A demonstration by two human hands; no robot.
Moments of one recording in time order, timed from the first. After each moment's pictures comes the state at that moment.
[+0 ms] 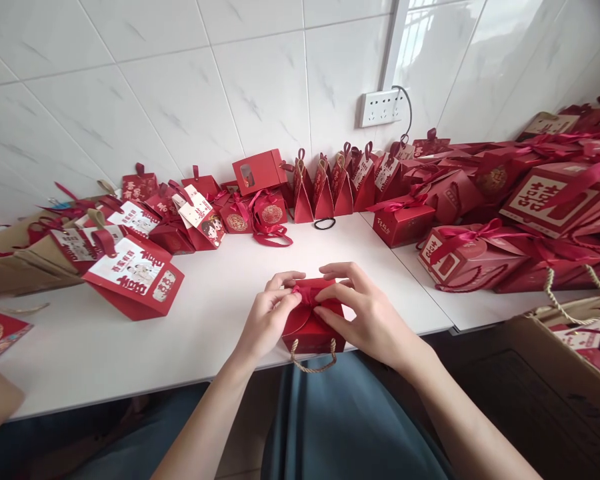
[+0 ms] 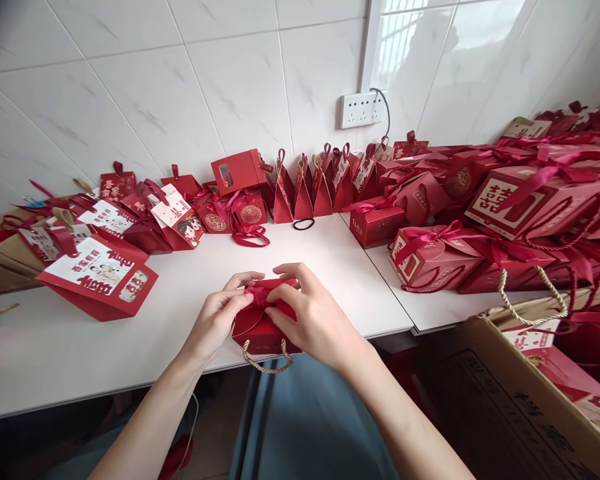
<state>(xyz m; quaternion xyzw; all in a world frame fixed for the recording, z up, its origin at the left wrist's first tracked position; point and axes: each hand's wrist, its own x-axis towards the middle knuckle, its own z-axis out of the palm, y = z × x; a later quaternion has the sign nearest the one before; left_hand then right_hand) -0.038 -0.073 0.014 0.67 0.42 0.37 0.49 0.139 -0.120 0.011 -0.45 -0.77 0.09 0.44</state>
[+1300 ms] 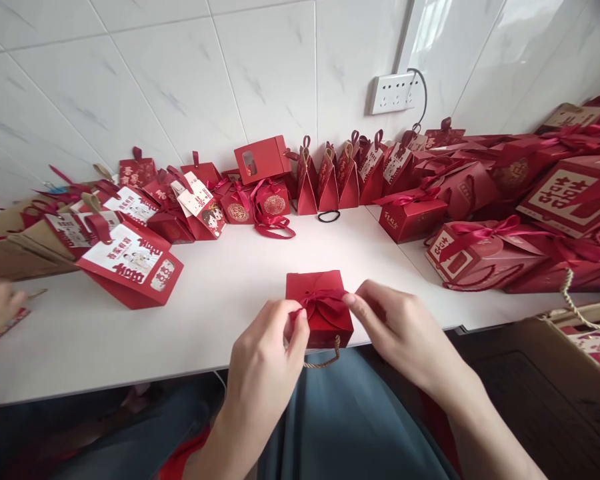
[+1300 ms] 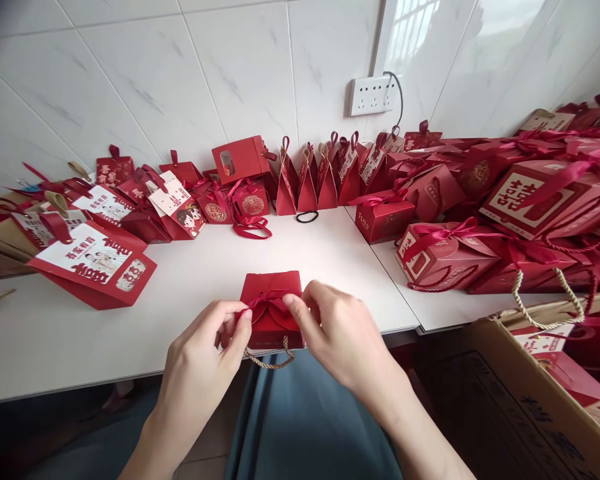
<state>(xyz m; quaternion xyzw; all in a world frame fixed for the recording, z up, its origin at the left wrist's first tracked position) -0.038 -0.126 0.019 0.81 0.47 0.36 0.00 0.146 -0.144 0.027 -0.61 -0.68 0.15 0.36</state>
